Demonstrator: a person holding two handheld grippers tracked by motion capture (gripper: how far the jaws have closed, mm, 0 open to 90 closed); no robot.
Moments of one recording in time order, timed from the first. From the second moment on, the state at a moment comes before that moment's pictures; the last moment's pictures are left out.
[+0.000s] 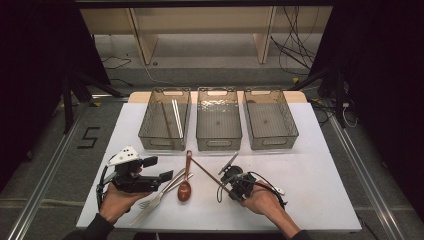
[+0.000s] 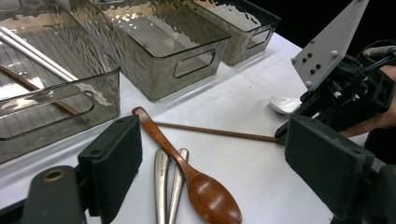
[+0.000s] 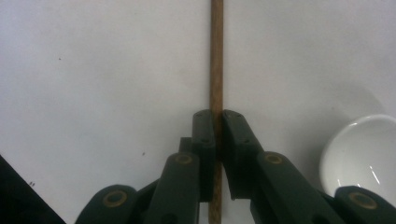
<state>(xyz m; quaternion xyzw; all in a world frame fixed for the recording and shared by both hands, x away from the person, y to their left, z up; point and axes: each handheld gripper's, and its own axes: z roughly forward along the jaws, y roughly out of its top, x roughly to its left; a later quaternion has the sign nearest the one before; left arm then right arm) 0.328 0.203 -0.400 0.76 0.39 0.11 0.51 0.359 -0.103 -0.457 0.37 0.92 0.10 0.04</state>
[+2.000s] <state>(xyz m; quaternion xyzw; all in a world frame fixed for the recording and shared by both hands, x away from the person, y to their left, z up) 0.356 0.165 -0.409 0.69 0.44 -0.01 0.57 0.331 -0.093 -0.396 0.30 0.87 0.37 0.11</state>
